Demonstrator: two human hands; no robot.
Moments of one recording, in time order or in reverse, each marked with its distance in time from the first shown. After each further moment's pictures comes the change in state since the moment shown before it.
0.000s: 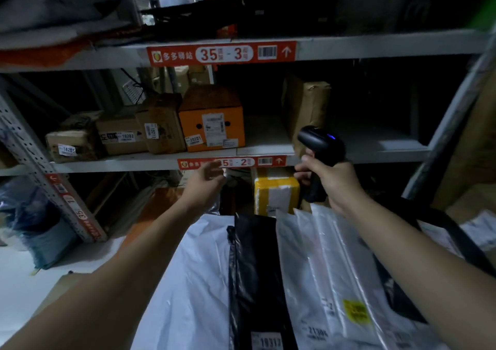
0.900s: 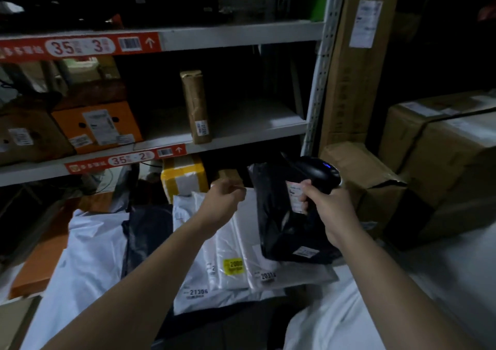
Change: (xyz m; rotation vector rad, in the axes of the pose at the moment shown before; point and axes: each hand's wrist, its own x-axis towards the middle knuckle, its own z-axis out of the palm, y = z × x) left_hand -0.117 0.077 0.265 -0.040 -0.414 -0.053; right_hand -0.134 -0.003 -0.260 -0.033 0.353 0.089
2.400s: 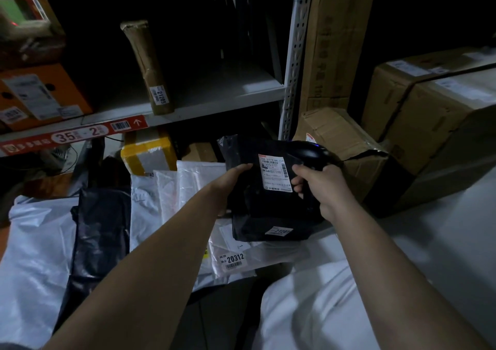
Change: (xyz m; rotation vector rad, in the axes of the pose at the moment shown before) left_hand 0.048 0.003 0.103 -0.186 -0.237 -0.525; right_hand 0.062 0.036 -0.055 -0.139 0.066 0.211
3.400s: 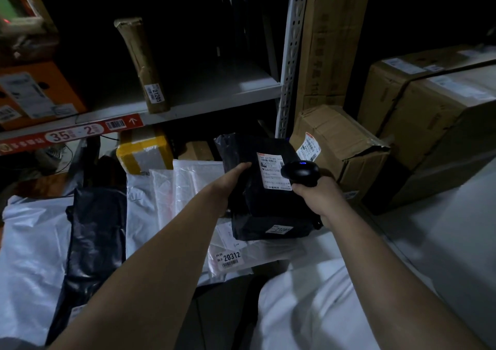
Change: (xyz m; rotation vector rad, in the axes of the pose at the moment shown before) left_hand 0.011 -0.007 0.007 -0.105 -0.068 0.033; right_hand 0.009 0.032 -0.016 -0.433 0.084 0.026
